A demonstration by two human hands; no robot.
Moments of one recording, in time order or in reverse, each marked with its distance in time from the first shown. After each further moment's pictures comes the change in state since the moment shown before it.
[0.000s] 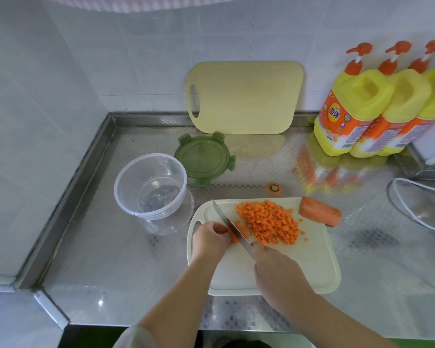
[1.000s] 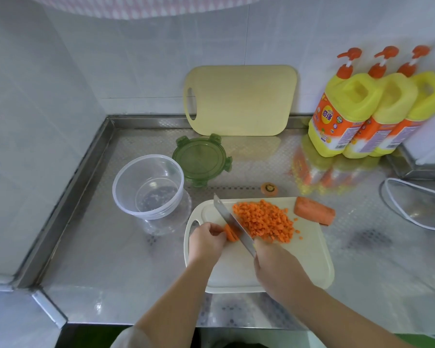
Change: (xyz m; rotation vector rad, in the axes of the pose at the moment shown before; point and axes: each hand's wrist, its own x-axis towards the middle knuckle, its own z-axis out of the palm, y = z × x) left_hand -0.005 -0.005 0.001 0.025 0.037 0.069; right_hand 0.000 0.009 -0.005 0.070 0.038 -0.009
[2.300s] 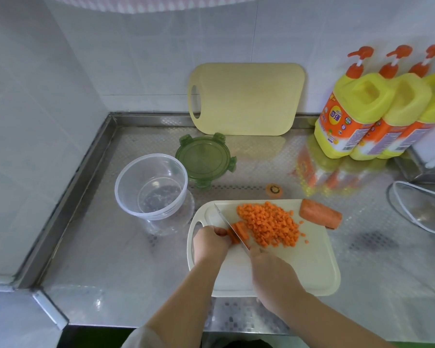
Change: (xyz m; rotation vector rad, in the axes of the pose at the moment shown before) left_hand 0.001 0.010 0.000 -0.007 -0.005 -0.129; right_hand 0.008 -0.012 0.020 -0.142 -0.066 0.052
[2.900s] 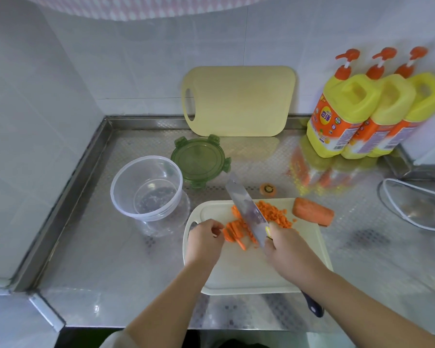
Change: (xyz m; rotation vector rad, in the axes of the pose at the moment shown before) left_hand 0.000 -0.006 -0.009 0.196 0.025 0.311; right_hand 0.001 0.034 -0.044 0.269 0.126 -0.016
